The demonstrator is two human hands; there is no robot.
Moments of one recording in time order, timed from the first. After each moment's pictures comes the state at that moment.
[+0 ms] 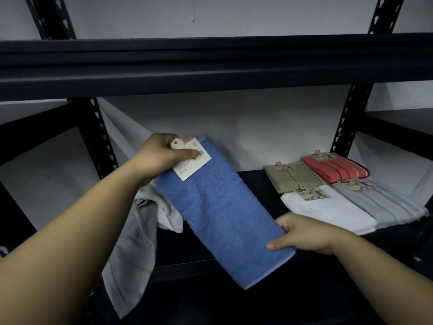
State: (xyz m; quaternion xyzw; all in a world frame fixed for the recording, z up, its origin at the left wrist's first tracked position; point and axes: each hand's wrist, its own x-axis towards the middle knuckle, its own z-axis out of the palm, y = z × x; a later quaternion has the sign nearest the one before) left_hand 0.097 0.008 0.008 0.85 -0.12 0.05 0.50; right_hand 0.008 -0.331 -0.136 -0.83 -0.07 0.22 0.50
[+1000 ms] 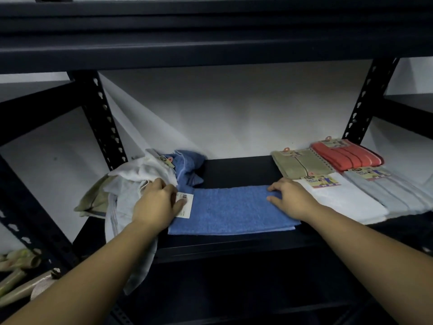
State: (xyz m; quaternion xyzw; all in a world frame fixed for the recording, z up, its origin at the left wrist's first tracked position) left_hand 0.089 0.052 -0.169 0.97 -0.08 0.17 0.12; right_hand 0.079 -0.329 -0.163 -0.98 -0.04 -0.04 0.20
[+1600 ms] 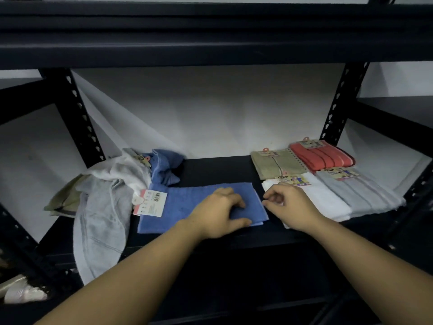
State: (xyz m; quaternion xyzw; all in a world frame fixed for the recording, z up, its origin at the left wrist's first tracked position) left_hand 0.054 -0.135 -0.154 0.90 -0.37 0.05 0.22; right_hand 0.029 -0.383 -0.158 -0.93 -0.07 -0.13 0.33
